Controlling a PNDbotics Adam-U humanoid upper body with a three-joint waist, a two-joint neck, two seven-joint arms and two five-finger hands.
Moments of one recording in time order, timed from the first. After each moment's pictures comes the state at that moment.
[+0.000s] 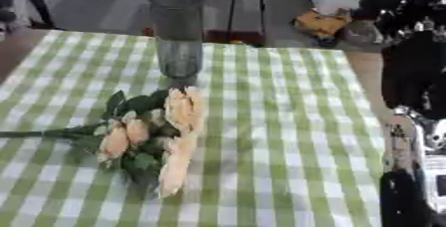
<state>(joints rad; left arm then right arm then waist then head) -0.74 0.78 -0.21 -1.93 -0.62 0.02 -0.81 -0.33 -0.20 -0.32 -1.98 -0.35 -0.42 0.27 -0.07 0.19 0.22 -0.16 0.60</state>
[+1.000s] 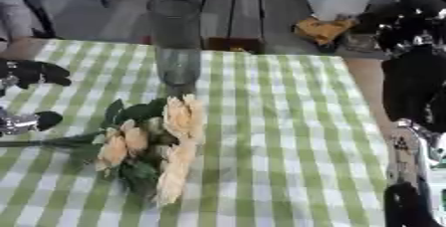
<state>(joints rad) -0.82 0.74 -0.38 -1.73 -0.56 0.06 -0.88 -0.33 -0.20 -0.31 -1.98 -0.36 -0.40 0.28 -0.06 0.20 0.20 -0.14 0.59</state>
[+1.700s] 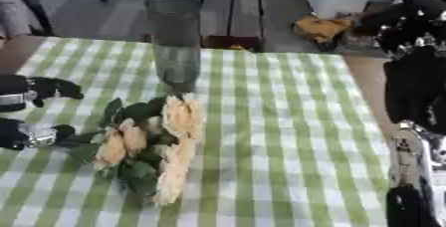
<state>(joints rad) -0.78 0.73 -0.43 -1.67 -0.53 0.03 -0.81 -0.33 -0.20 -0.31 -1.98 -0.36 -0.40 0.28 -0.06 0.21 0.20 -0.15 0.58</state>
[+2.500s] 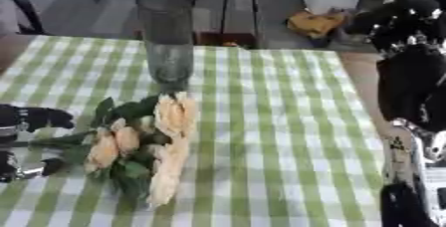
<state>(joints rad) -0.71 0.77 -0.46 -1.66 -0.58 -0.01 -0.76 -0.33 -0.20 -0.31 -1.98 -0.36 -0.40 0.29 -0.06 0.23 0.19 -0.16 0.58</state>
